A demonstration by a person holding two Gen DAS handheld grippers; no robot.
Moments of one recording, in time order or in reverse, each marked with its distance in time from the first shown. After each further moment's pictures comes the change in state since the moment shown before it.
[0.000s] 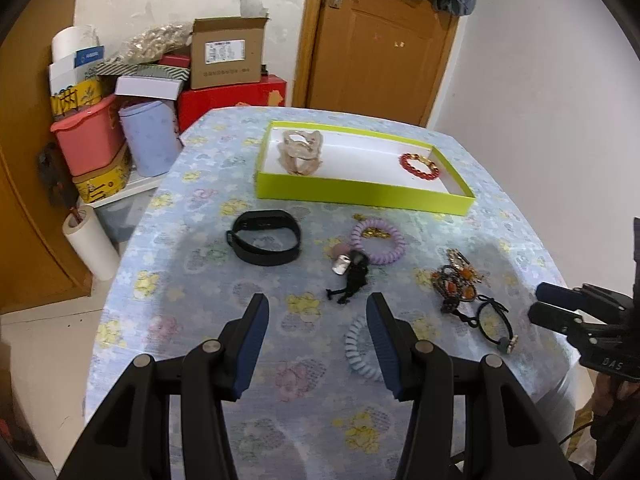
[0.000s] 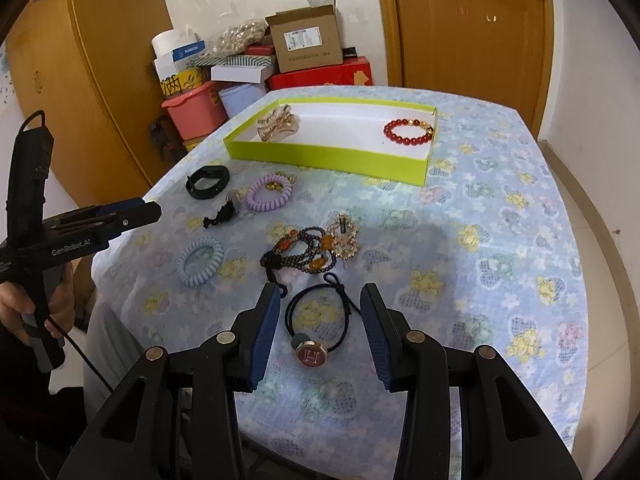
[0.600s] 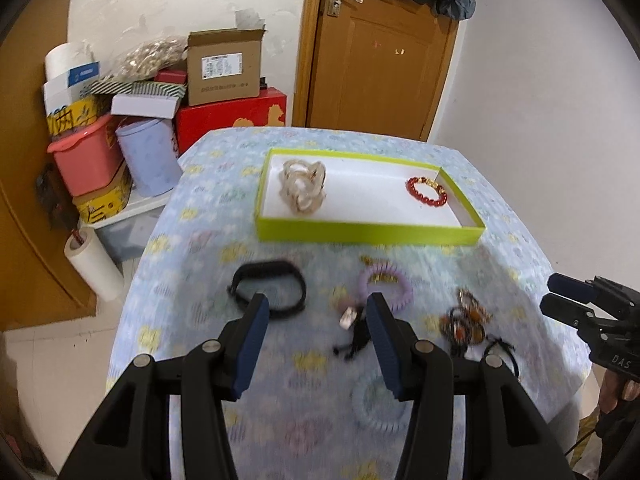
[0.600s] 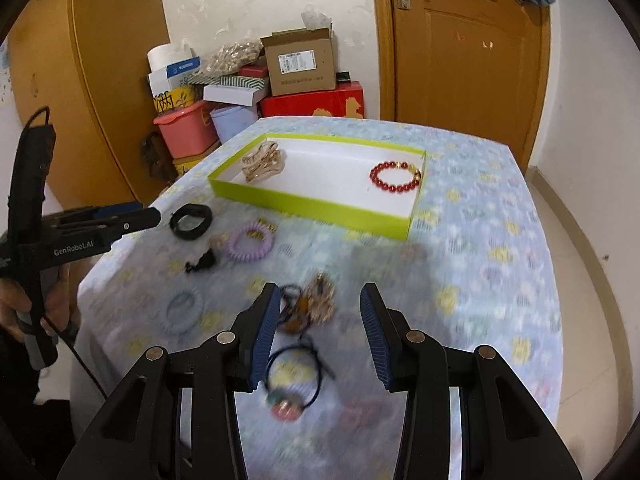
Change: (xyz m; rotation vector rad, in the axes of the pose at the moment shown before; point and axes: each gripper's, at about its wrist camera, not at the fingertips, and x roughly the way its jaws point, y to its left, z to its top) left arm 0.008 0.005 0.034 0.012 -0.028 0.032; right arm -0.006 -0.007 0.032 -0.027 -0.077 -0.043
